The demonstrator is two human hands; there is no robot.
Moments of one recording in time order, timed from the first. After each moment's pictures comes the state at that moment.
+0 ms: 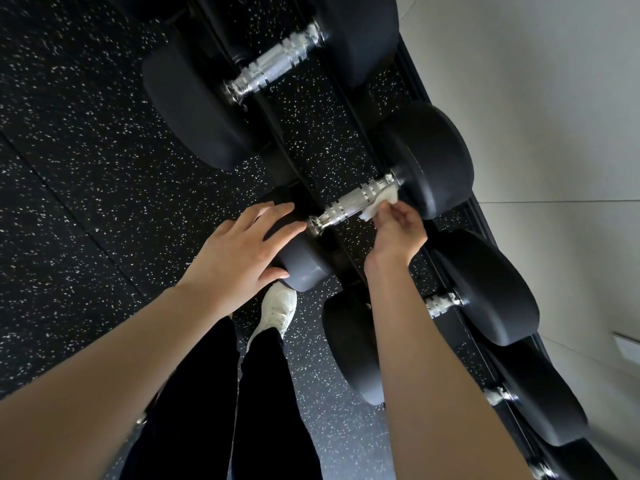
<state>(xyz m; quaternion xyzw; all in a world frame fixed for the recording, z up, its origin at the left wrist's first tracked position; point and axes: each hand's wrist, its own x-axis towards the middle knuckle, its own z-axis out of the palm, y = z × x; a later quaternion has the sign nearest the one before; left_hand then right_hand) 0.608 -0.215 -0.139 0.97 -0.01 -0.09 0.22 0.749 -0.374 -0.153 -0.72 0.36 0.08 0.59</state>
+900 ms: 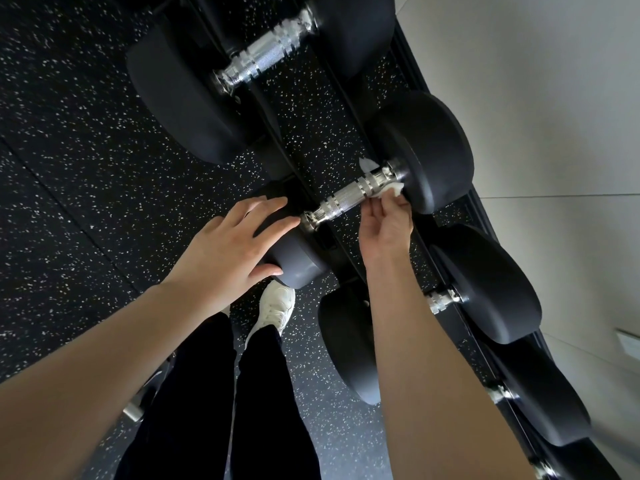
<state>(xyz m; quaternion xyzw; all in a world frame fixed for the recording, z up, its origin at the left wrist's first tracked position) 0.608 -0.214 -0.138 0.97 -0.01 -0.10 0.22 0.761 -0.381 -0.170 -0.45 0.40 0.16 0.78</state>
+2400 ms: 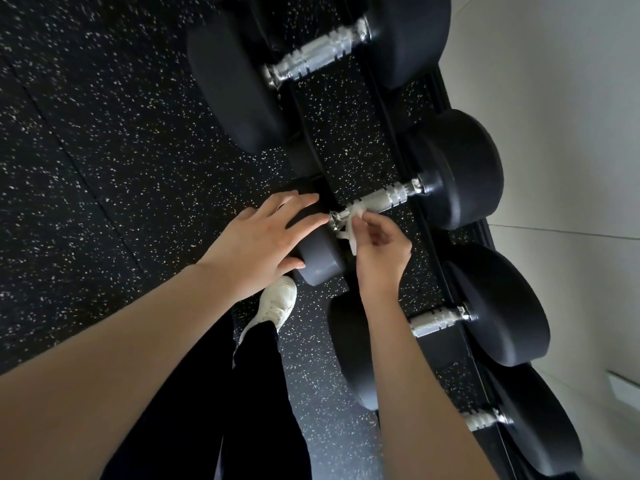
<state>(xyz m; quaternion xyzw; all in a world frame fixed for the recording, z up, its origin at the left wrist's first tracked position) 0.602 -0.220 -0.141 0.97 0.02 -0.10 0.23 0.703 -0.372 -0.150 -0.86 0.07 0.19 0.46</state>
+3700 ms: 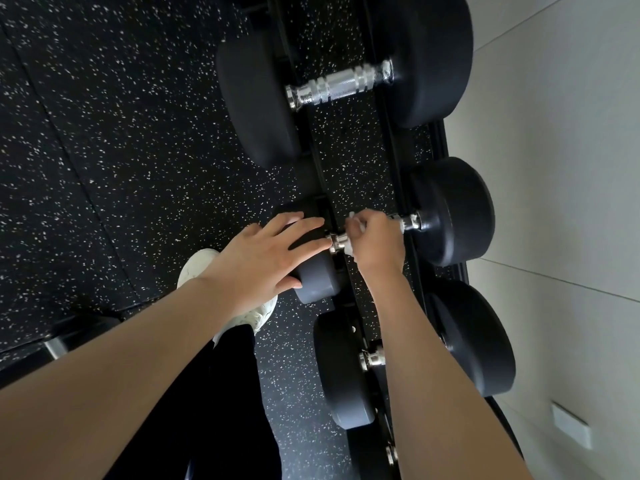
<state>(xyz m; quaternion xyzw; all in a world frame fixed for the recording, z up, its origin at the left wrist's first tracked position) 0.601 -0.218 -0.150 0.97 0.03 -0.09 0.24 0.759 -0.333 -0.152 -0.94 -0.15 0.31 0.05</state>
